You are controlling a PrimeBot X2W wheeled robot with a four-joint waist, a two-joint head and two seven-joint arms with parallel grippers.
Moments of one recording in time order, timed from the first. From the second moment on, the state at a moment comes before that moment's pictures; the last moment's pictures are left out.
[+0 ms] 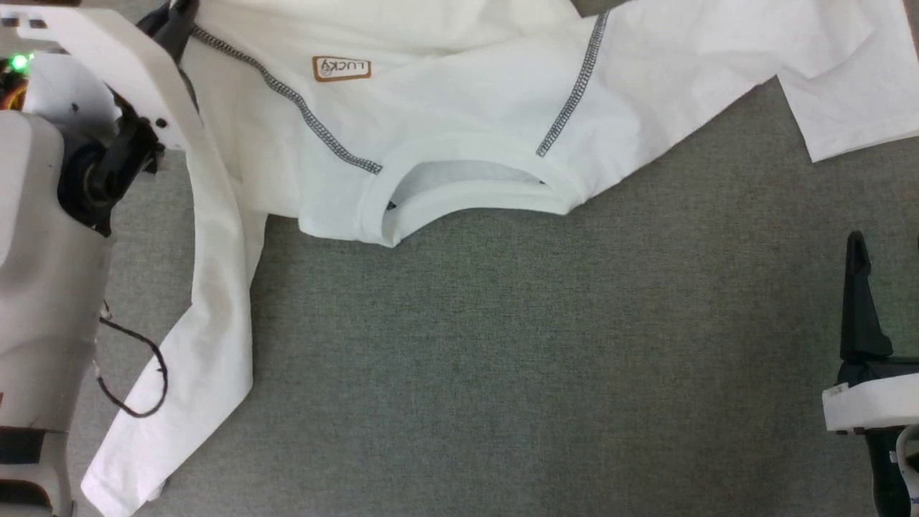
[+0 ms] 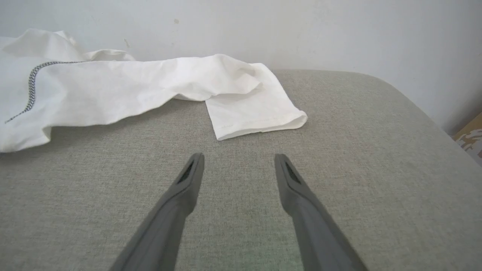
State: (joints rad) left arm -0.95 0.49 -0.36 0.47 -0.71 -0.05 0.33; right arm -0.03 -0.05 -0.25 -0.20 0.09 0.13 -0.03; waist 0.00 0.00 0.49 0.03
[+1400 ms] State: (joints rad) left arm 0.04 0.08 0.10 -0.25 -0.44 -0.03 -0.26; right arm 0.02 -0.05 -0.25 -0.14 0.11 0.13 -0.05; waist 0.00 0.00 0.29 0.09
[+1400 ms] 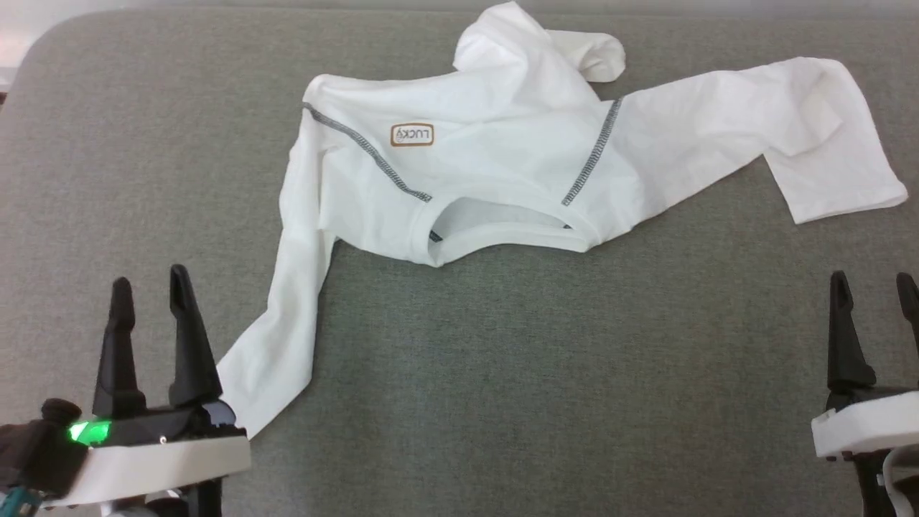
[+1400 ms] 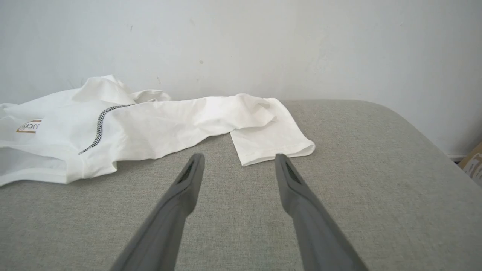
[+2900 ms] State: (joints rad) left arm -0.11 0.05 -0.01 -0.09 -0.47 -0.12 -0.26; right arm -0.63 -0.20 -0.36 0.21 -0.26 0.13 0.49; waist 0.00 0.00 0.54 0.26
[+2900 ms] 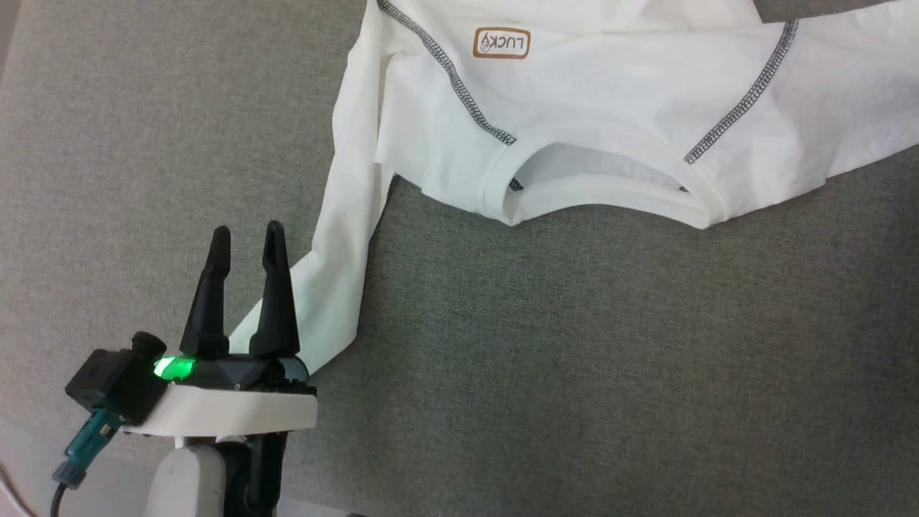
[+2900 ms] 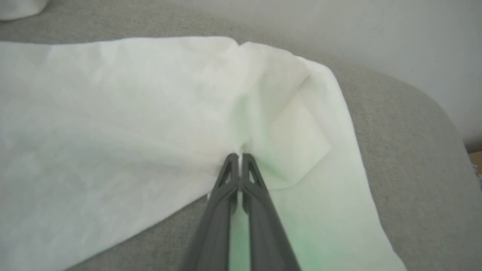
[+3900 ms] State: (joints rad) left arm -0.01 0.06 -0.02 -0.08 -0.44 -0.12 -0.26; right arm -0.25 -0.12 -0.59 0.02 -0.15 0.13 0.28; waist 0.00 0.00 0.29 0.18
